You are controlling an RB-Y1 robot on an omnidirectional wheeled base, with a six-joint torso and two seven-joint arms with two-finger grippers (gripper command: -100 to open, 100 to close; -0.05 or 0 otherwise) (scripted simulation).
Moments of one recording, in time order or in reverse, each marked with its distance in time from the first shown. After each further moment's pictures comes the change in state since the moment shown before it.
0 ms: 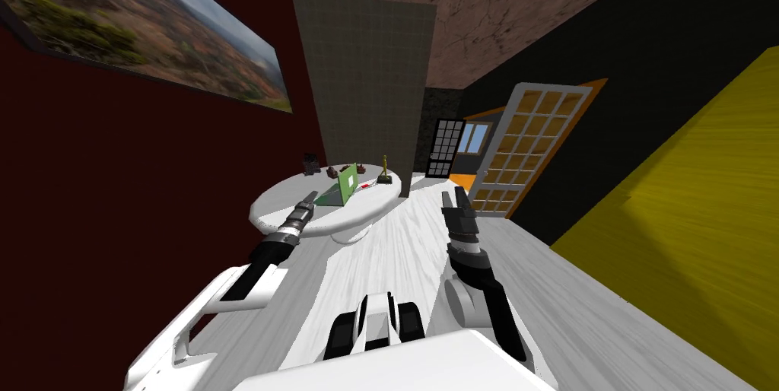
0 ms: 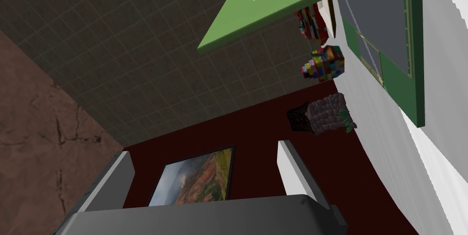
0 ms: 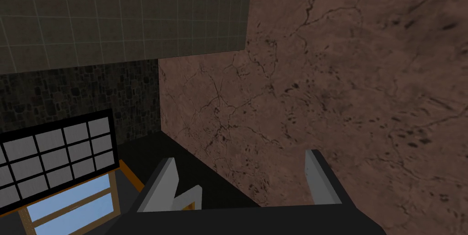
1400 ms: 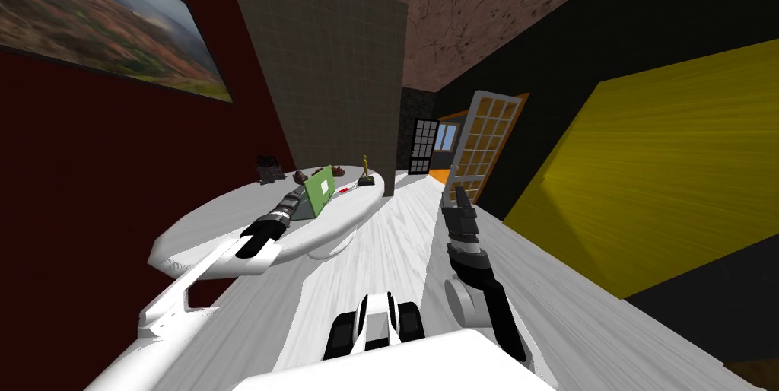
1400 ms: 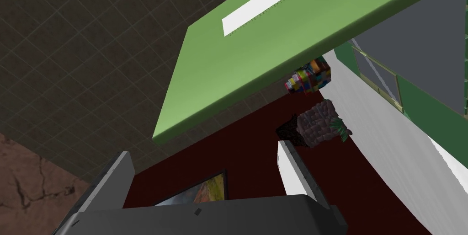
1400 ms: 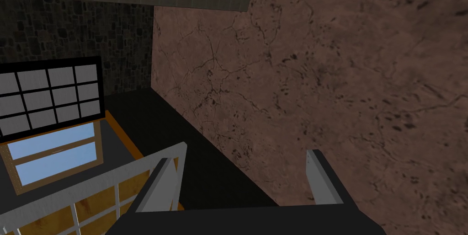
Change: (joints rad) left arm -0.171 0.169 0.055 0.117 -0.056 0.336 0.068; right arm 0.000 0.000 0.000 0.000 0.000 0.000 0.000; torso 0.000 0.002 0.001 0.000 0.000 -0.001
